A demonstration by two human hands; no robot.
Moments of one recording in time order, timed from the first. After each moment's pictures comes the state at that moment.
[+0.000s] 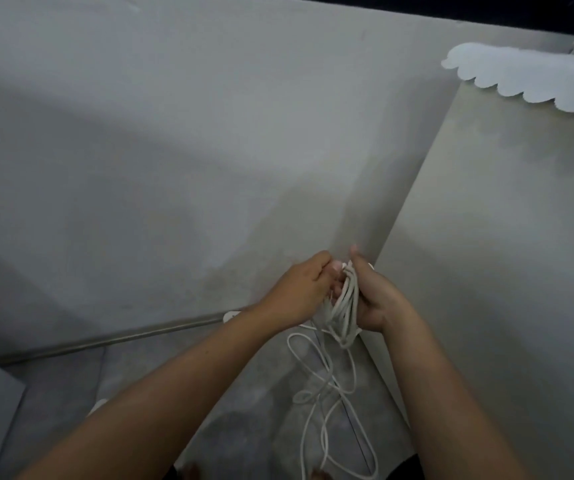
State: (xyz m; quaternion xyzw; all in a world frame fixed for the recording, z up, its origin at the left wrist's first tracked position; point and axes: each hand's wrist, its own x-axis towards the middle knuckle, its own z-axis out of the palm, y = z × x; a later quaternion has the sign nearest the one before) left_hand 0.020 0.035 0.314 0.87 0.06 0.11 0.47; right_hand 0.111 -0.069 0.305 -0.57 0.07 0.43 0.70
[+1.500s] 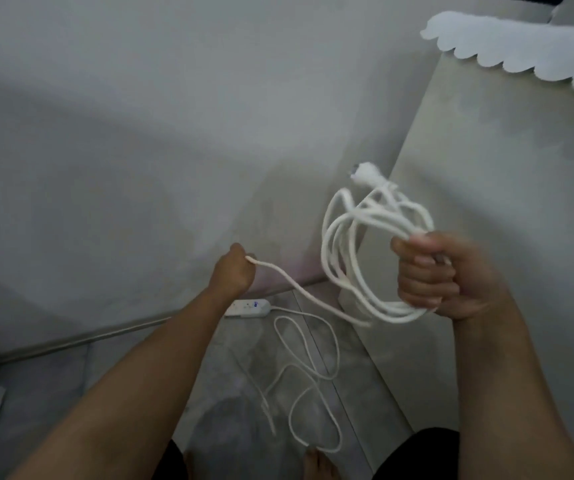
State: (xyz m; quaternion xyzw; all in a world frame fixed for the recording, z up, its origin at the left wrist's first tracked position) left_hand 0.052 0.119 0.228 0.86 0.34 0.10 0.36; right_hand 0.109 -0.169 0.378 -0.36 -0.26 0.60 0.67
